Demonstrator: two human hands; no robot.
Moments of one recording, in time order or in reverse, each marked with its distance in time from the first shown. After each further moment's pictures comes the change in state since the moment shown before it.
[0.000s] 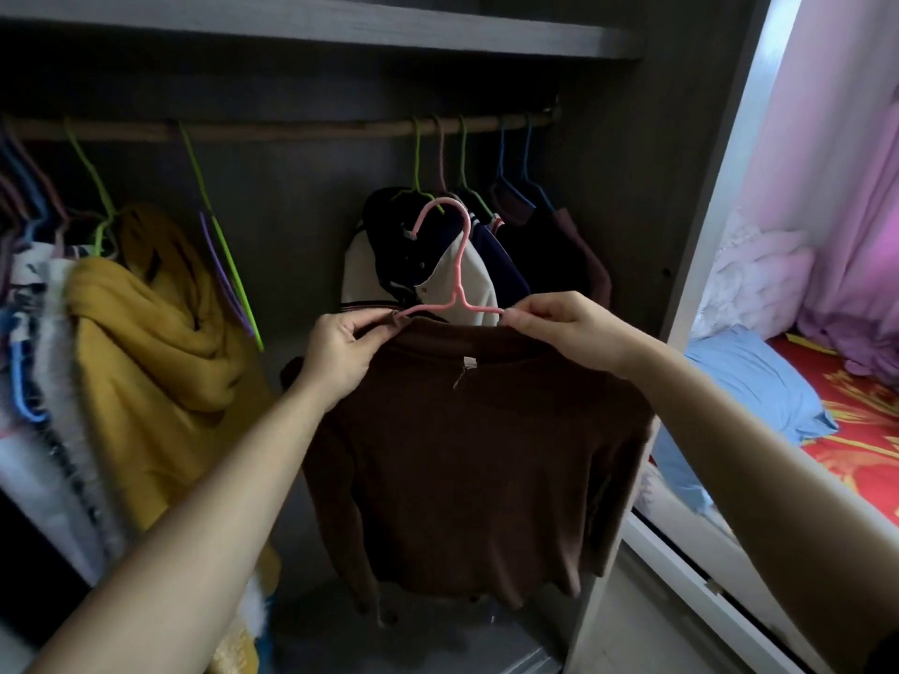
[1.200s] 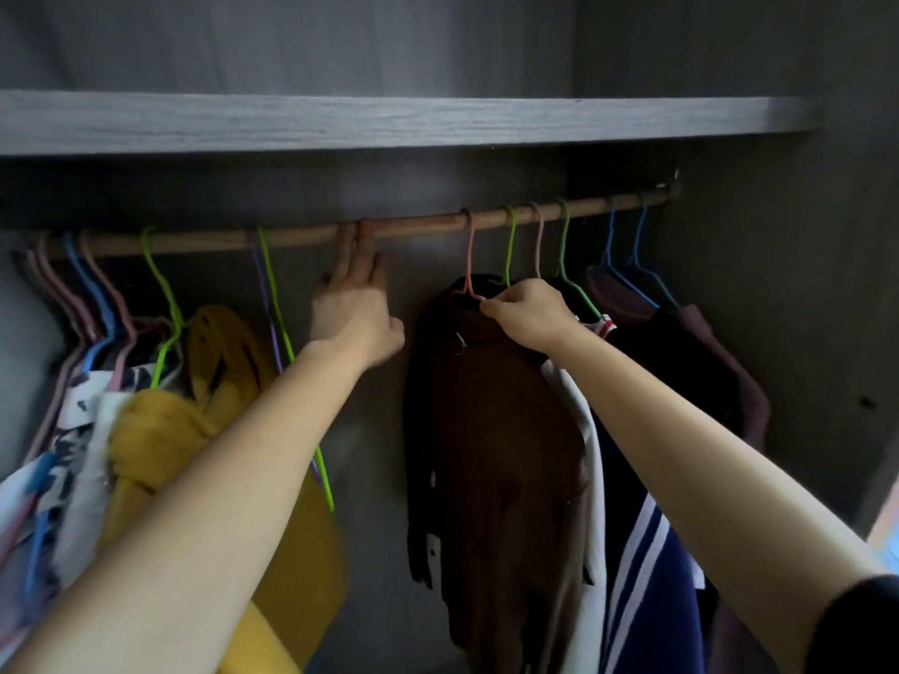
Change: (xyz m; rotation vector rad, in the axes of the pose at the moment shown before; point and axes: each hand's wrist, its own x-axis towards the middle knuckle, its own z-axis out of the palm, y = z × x) left_hand 0.198 -0.005 -0.089 1.366 0.145 0.098; right_hand 0.263 -0.046 0.035 -0.086 0.276 0.110
